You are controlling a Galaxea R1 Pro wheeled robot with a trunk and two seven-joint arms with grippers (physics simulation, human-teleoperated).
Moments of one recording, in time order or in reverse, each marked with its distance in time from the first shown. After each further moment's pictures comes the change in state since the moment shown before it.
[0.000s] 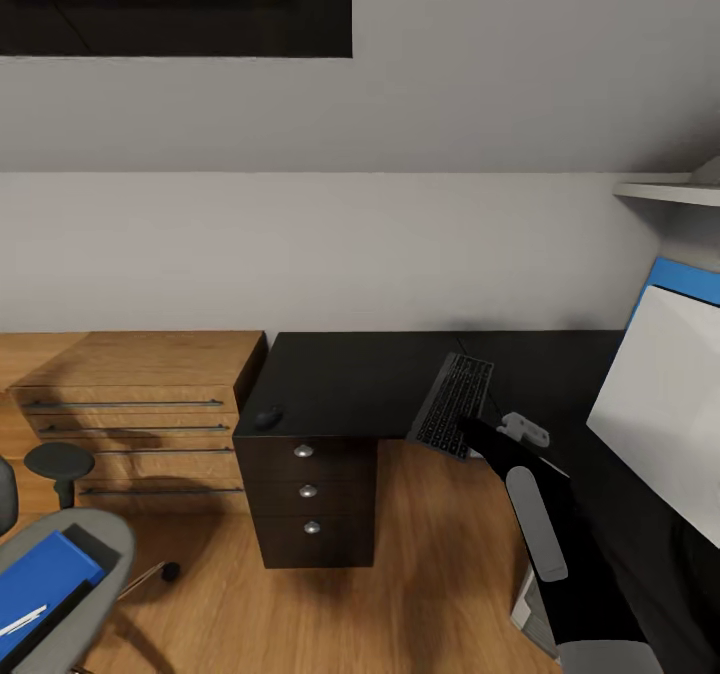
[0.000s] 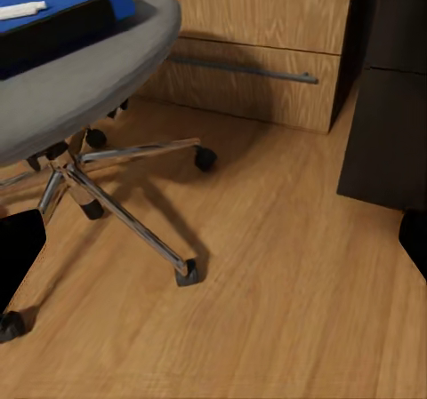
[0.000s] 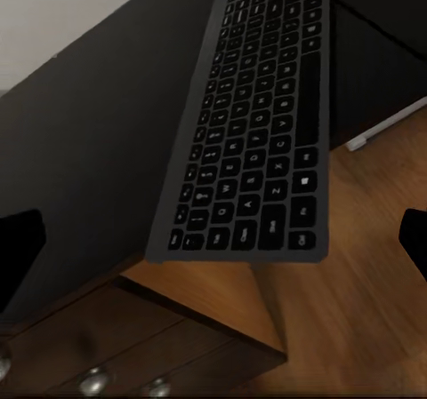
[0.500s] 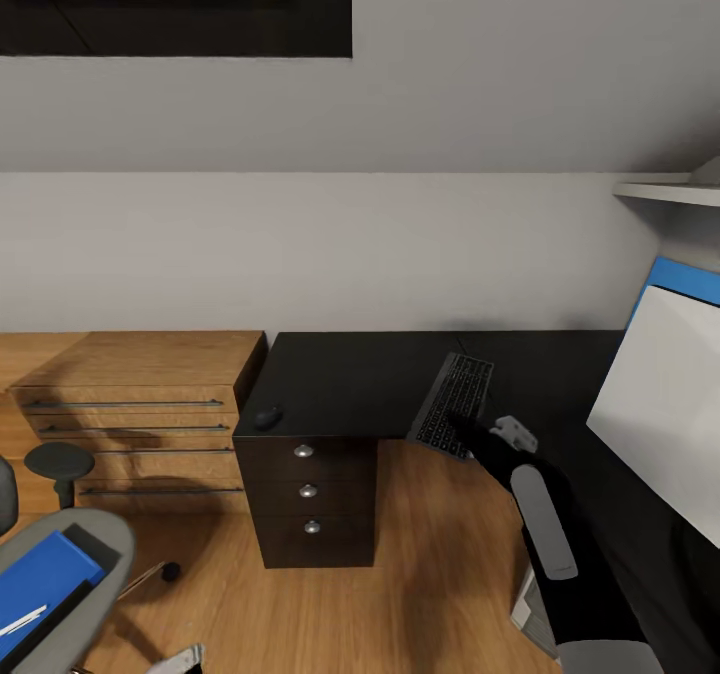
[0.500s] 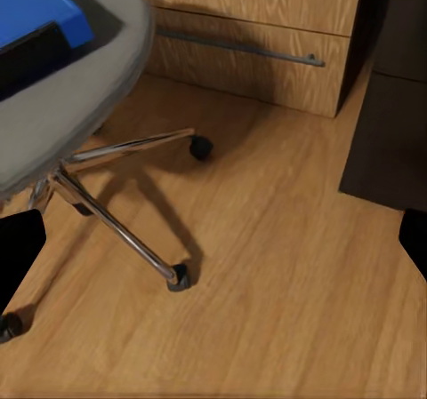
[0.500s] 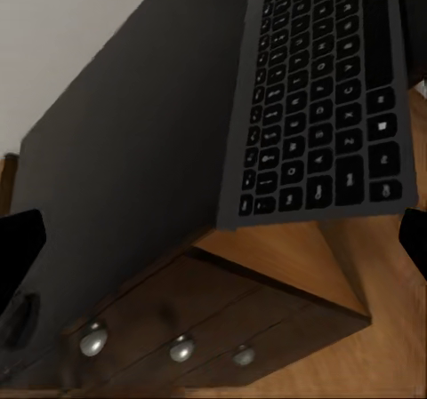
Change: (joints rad) left arm 0.000 -0.066 0.006 -0.608 0.005 0.750 0.014; right arm 0.000 -0.002 -0.004 0.010 -0.218 -0.002 0.004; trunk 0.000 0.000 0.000
